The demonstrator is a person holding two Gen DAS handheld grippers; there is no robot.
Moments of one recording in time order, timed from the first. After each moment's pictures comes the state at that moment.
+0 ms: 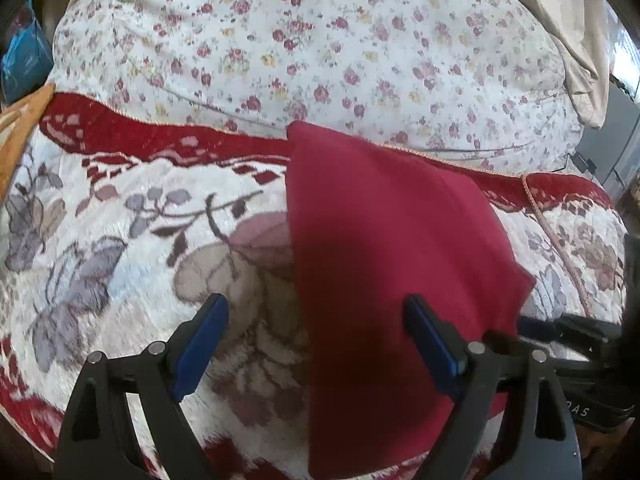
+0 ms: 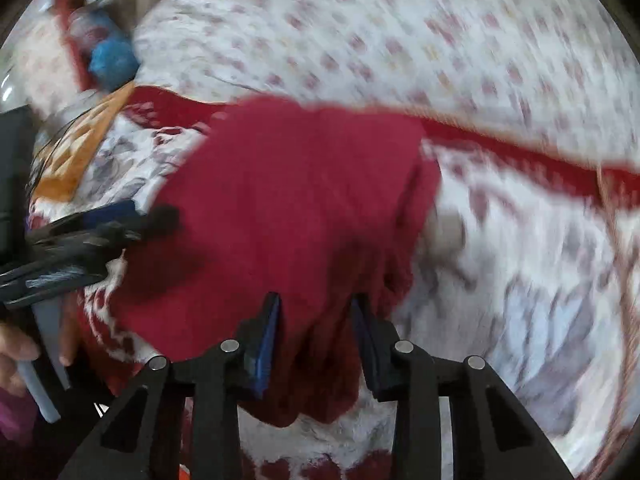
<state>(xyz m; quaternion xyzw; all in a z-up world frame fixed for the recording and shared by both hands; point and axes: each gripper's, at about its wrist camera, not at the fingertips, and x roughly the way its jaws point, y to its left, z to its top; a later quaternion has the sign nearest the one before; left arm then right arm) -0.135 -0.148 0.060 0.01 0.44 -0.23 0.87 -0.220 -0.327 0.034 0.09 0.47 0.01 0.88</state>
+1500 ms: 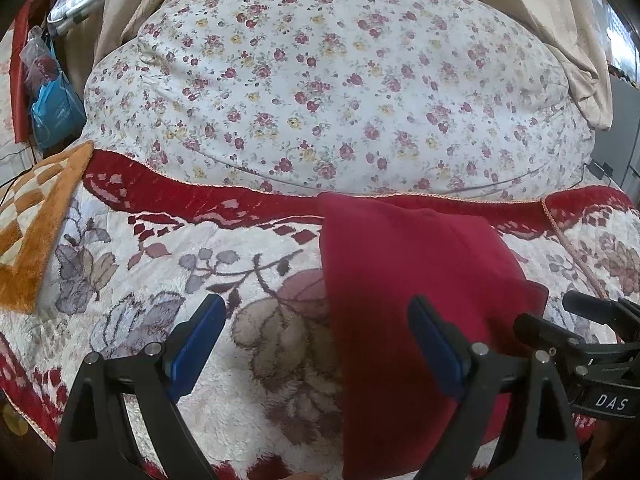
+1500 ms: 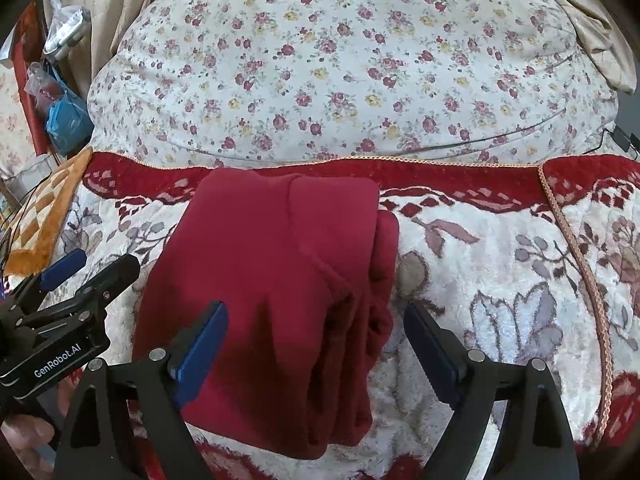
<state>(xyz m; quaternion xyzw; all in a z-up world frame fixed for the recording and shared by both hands) -0.147 -0.135 0.094 0.04 0.36 -0.19 0.91 -0.215 -0.307 0.081 0.09 0.41 -0.10 0.90</state>
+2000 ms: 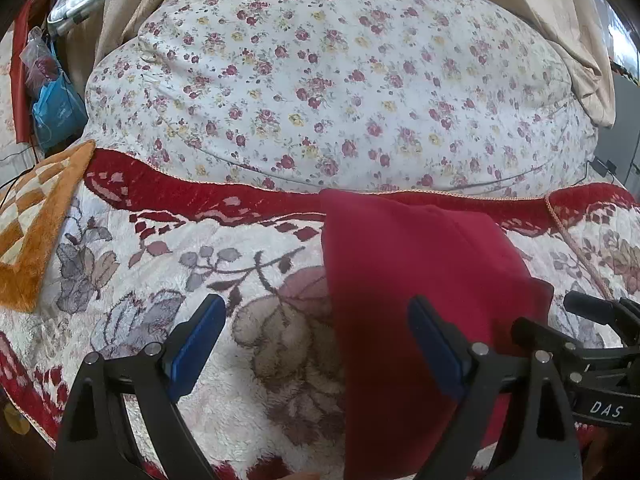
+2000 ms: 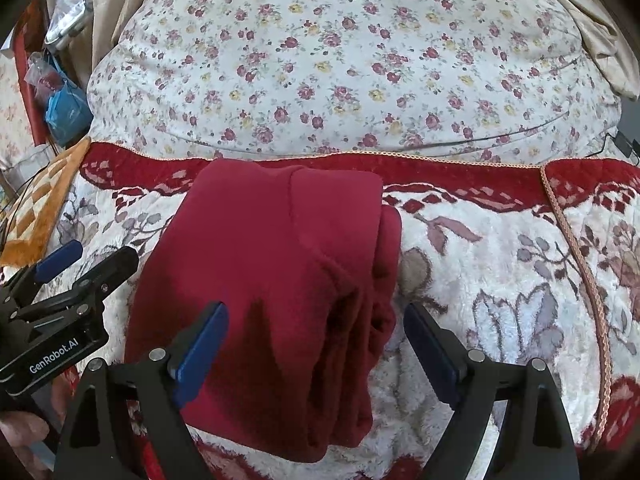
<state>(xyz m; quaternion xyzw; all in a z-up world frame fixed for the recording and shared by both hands) -0.146 -0.136 0.091 0.04 0.36 -0.18 0.91 -0.212 -0.307 0.076 0.08 0.41 -0.11 0.90</state>
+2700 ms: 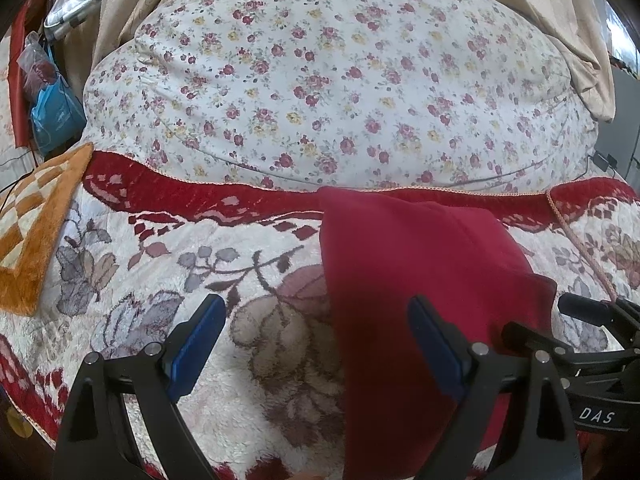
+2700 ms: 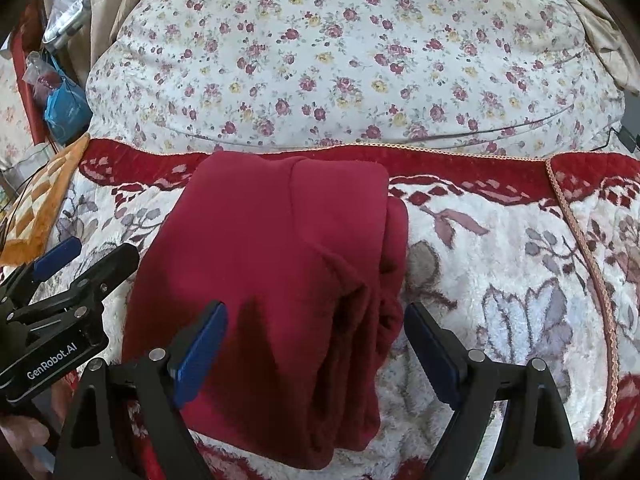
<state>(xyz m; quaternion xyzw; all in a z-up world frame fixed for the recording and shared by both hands) -0.145 -0.137 0.087 0.05 0.37 -0.18 0.91 -0.207 -0.303 0.070 0.09 0.42 -0.10 0.90</state>
